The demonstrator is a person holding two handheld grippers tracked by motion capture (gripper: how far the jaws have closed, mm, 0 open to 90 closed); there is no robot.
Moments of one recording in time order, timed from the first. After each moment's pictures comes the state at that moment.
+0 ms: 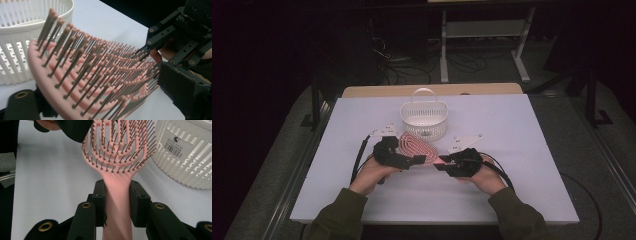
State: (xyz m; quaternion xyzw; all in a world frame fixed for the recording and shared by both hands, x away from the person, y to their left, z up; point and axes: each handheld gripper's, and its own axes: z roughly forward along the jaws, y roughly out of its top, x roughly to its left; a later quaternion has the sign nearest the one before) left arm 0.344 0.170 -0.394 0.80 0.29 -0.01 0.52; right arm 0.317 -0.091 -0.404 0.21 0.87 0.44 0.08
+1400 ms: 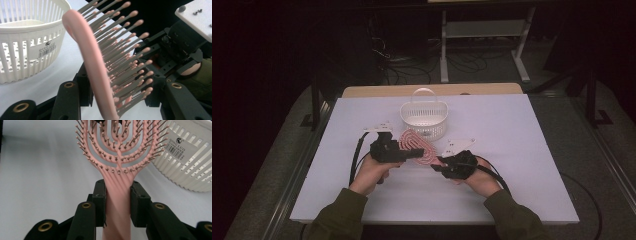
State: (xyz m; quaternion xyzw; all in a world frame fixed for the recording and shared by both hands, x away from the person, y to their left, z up) left arm 0.349 0.179 -0.389 0.77 0.31 -0.06 0.55; right arm 0.313 -0.077 -0.409 0.21 0.88 0.42 0.12
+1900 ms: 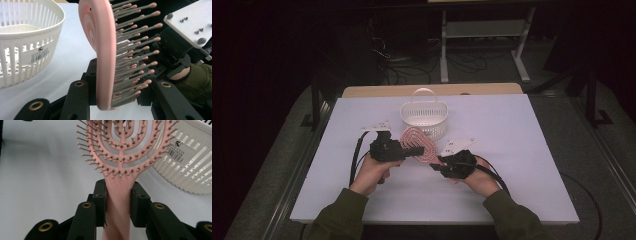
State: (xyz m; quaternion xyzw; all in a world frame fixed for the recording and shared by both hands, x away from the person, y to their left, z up) left arm 0.347 0.180 -0.385 0.76 0.30 -0.07 0.57; right arm 0.313 -0.075 -0.408 0.21 0.87 0.42 0.12
